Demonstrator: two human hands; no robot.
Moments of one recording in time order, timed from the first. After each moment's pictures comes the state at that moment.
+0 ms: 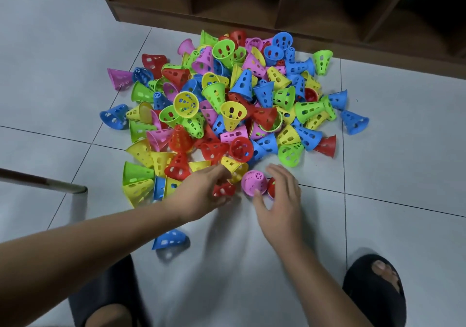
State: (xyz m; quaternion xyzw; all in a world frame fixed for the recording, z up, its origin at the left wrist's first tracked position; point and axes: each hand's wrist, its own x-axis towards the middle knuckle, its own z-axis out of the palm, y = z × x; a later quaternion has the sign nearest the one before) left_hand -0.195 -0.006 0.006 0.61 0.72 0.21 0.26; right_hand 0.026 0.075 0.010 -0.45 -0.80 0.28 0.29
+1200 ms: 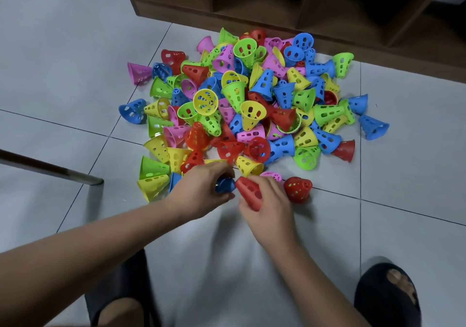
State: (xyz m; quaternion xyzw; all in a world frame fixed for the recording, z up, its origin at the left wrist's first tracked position) left_hand -0.210 -0.025 0.049 0.57 0.75 0.22 0.27; right_hand -0.015 0.047 0.022 -0.42 -0.83 0.32 0.21
